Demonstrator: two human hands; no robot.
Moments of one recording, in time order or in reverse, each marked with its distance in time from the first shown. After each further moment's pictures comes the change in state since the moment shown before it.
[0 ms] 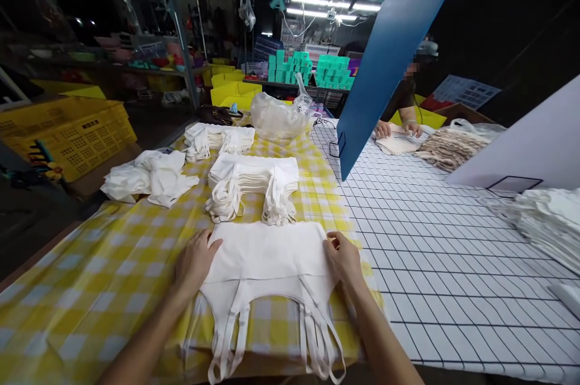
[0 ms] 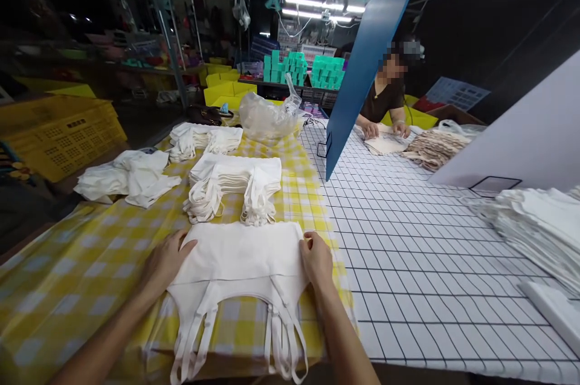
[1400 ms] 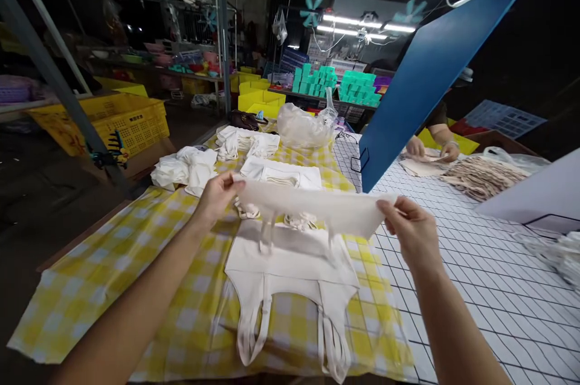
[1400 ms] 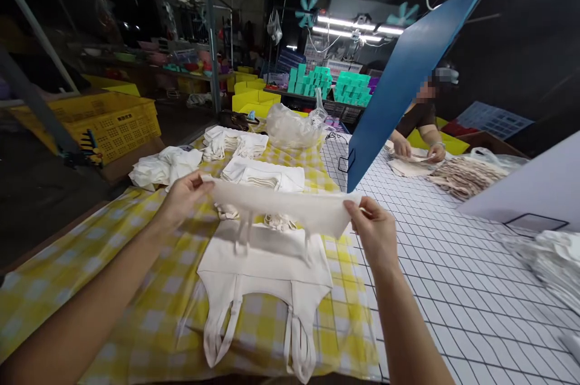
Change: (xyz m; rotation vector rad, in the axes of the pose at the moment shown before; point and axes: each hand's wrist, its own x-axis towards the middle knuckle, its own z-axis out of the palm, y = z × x) left_hand 0.049 0.020 -0.104 -1.156 0.112 0.197; right_hand 0.021 -0.098 -0.104 0.596 0.038 -0.247
